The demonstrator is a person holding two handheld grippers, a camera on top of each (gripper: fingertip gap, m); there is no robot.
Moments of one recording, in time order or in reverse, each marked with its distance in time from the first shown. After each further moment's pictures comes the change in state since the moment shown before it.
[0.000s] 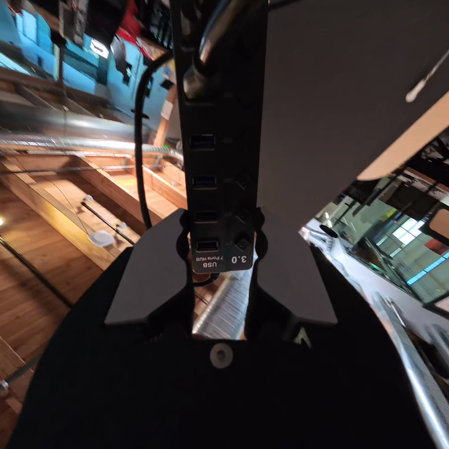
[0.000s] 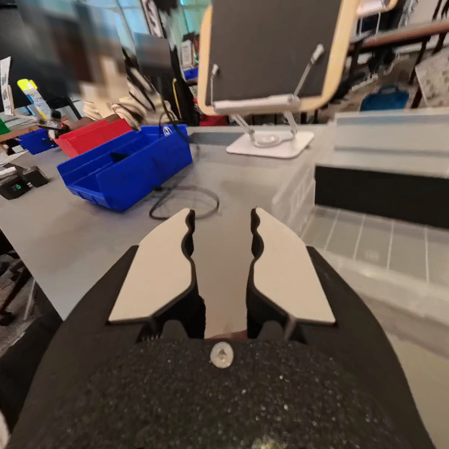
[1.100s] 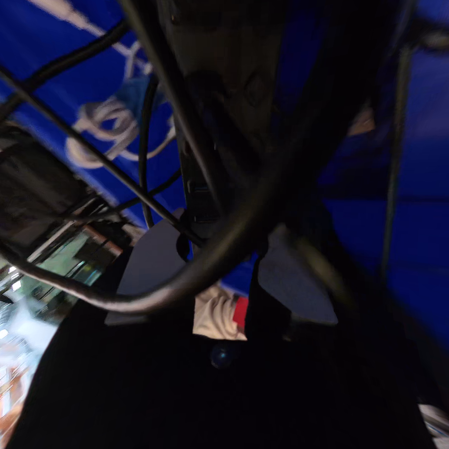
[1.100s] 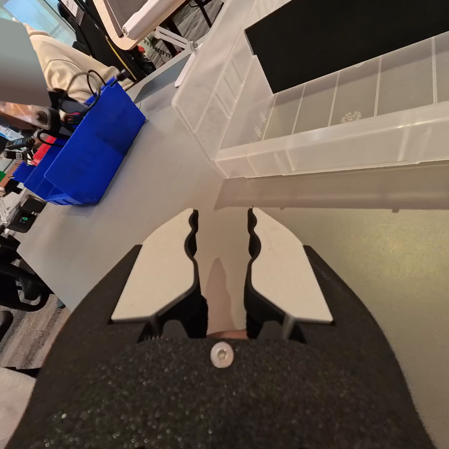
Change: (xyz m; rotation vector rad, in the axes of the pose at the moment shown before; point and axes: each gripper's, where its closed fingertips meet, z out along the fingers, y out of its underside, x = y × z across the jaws) left arm 0.428 -0.151 -0.041 0.224 1.067 -0.750; right arm 0.058 0.087 -0.007 -0.227 0.103 0.407
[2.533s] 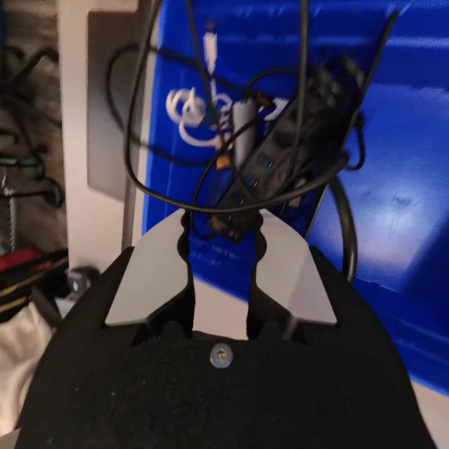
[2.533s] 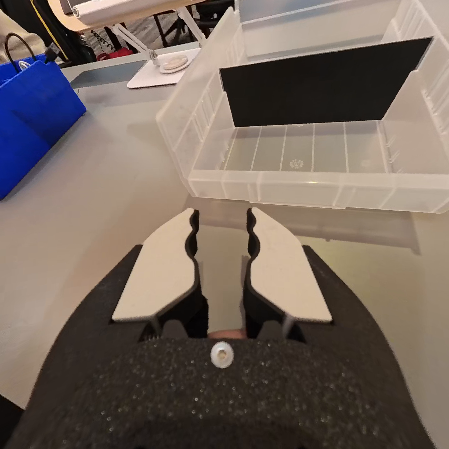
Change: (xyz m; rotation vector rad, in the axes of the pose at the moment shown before) left arm -0.001 -0.004 -0.055 0.396 0.152 -0.696; right arm 0.017 -0.021 -0.003 0.066 0.247 -0.252
